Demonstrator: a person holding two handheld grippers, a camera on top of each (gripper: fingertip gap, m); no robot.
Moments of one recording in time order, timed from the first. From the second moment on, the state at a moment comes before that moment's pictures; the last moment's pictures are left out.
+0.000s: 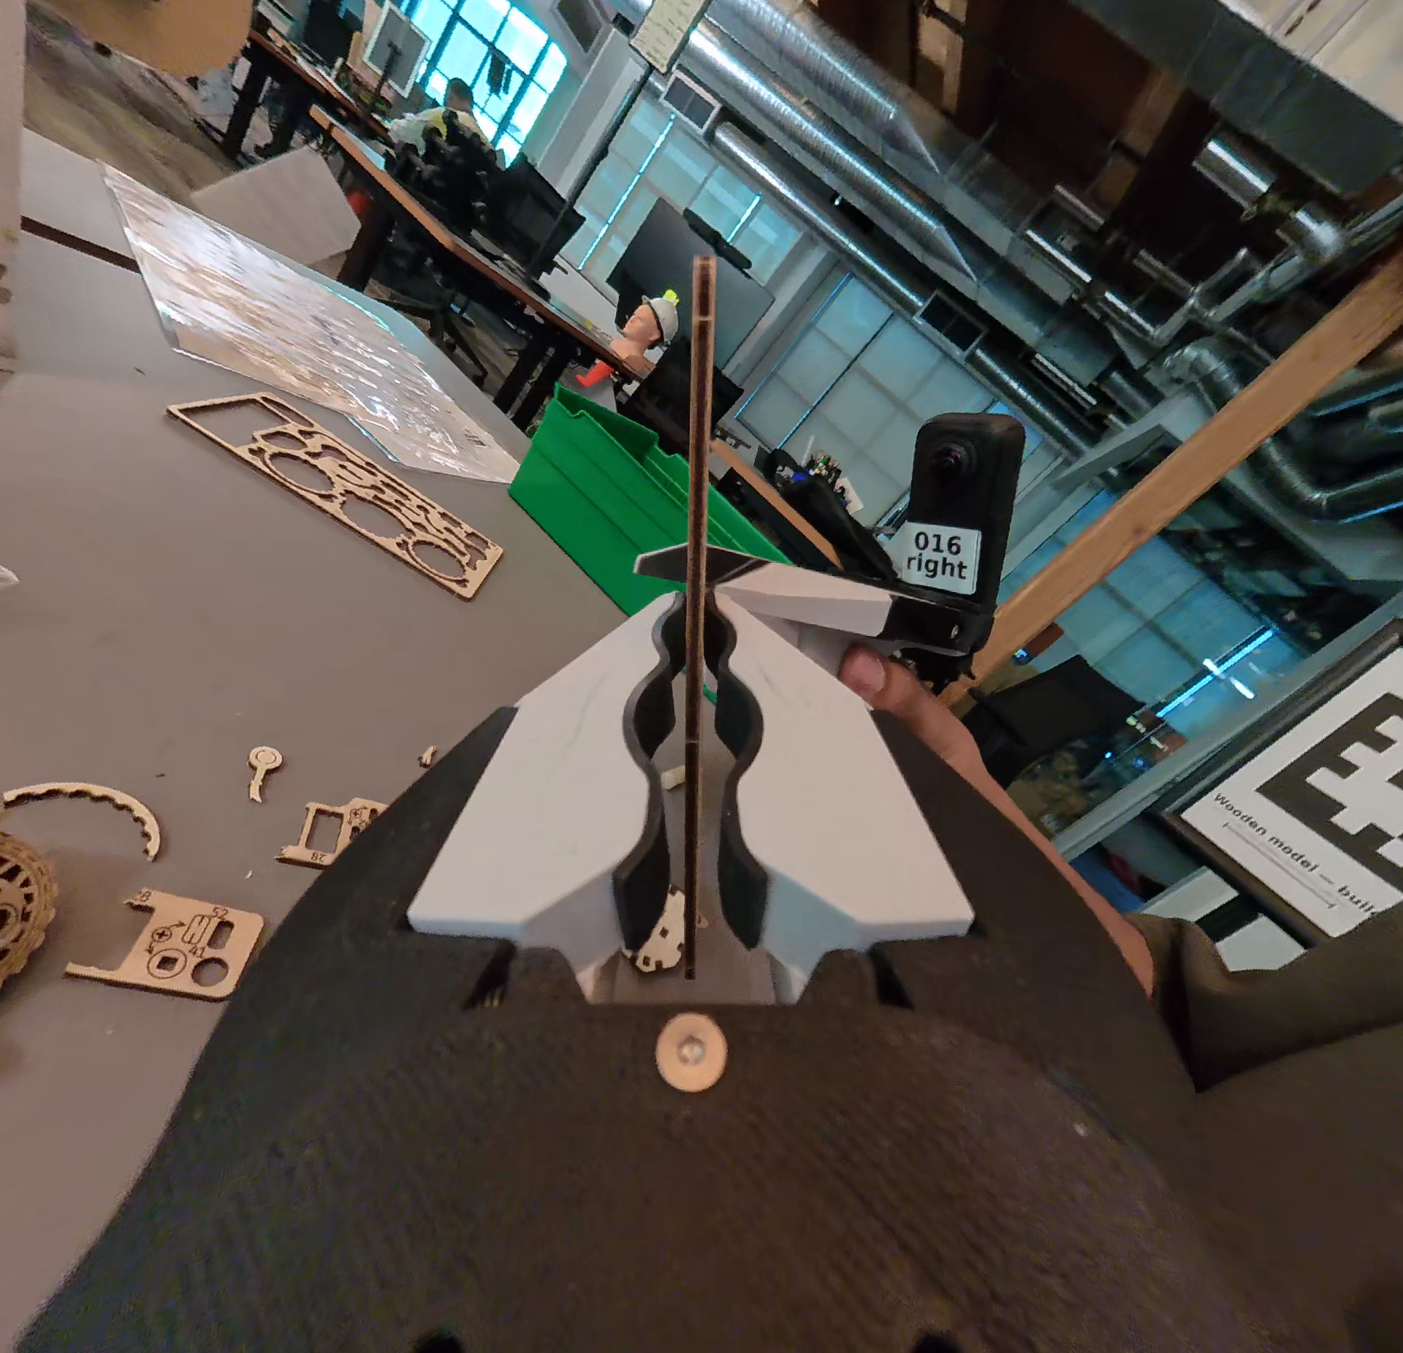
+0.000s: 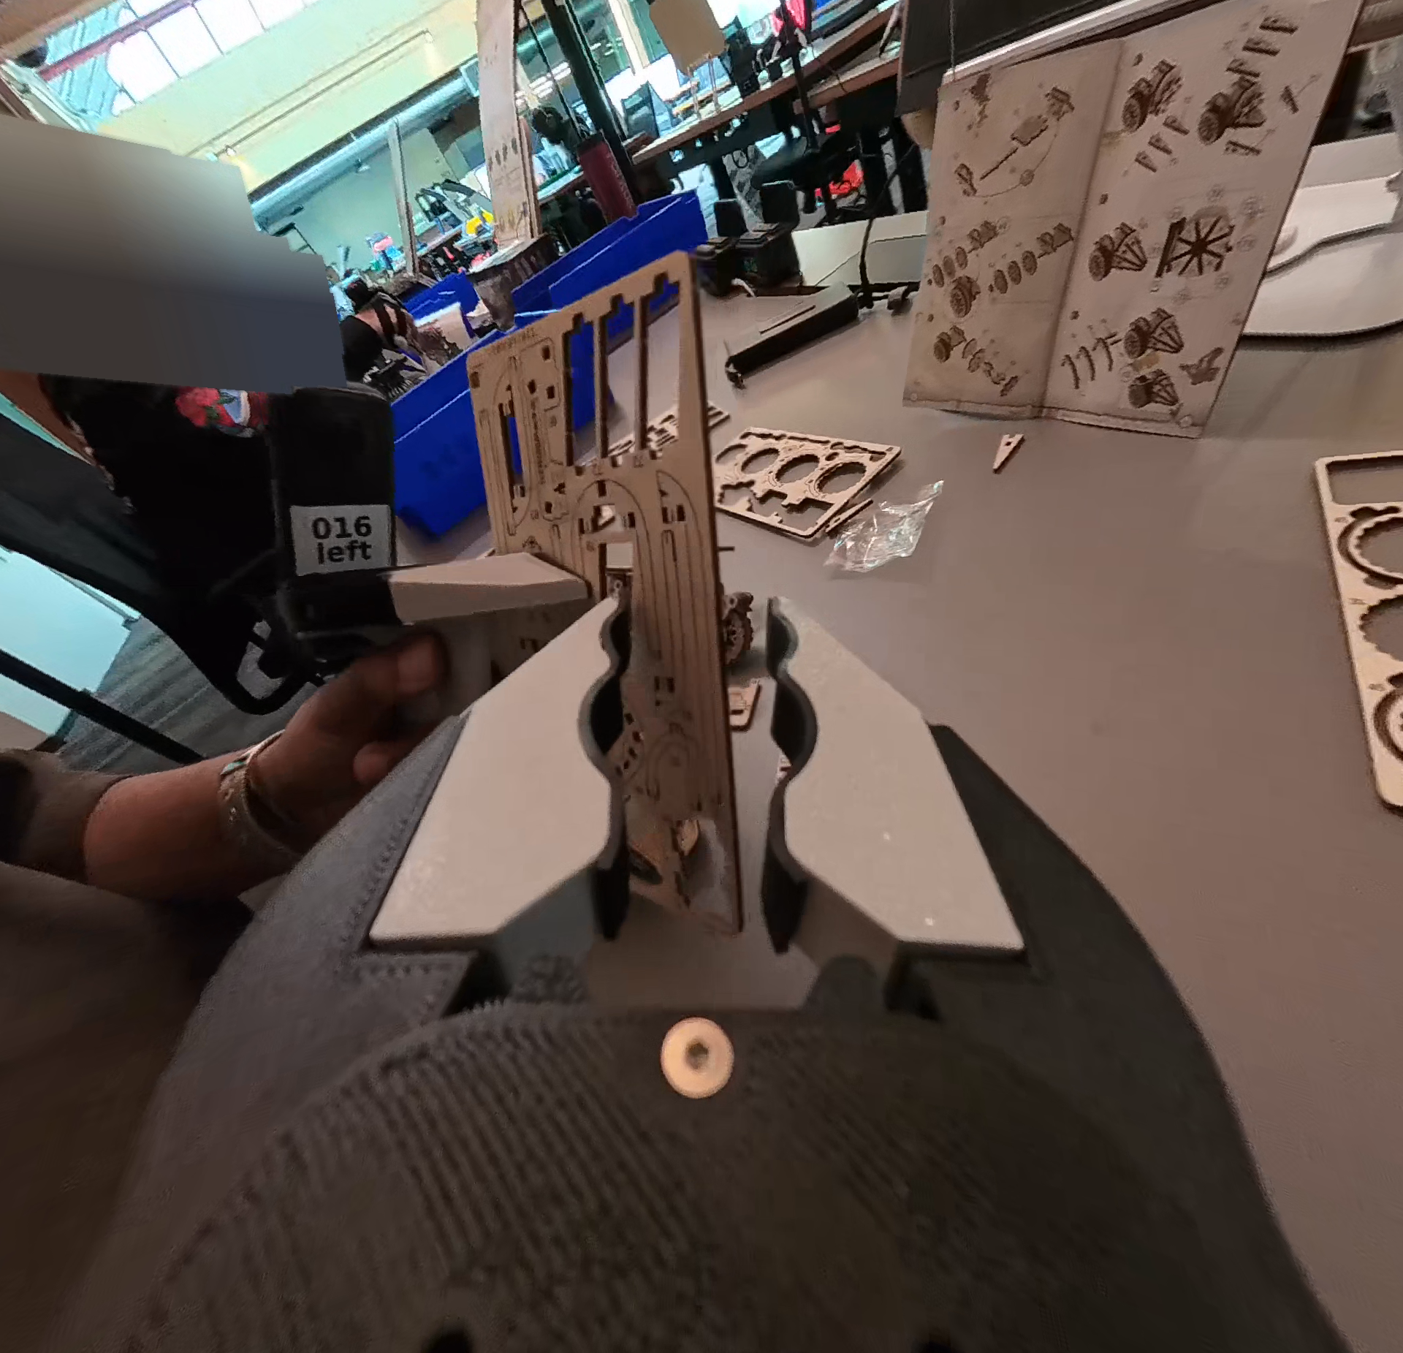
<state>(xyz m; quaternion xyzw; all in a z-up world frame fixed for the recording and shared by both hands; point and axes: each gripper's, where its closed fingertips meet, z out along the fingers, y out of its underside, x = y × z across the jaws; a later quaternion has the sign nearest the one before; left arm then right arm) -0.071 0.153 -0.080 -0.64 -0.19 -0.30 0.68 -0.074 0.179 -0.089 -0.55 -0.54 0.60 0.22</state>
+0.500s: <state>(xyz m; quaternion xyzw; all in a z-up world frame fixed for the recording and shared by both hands) -0.132 0.129 -0.080 -0.51 -0.37 -0.36 0.69 -0.110 0.131 -0.122 -0.47 -0.71 0.38 0.37</state>
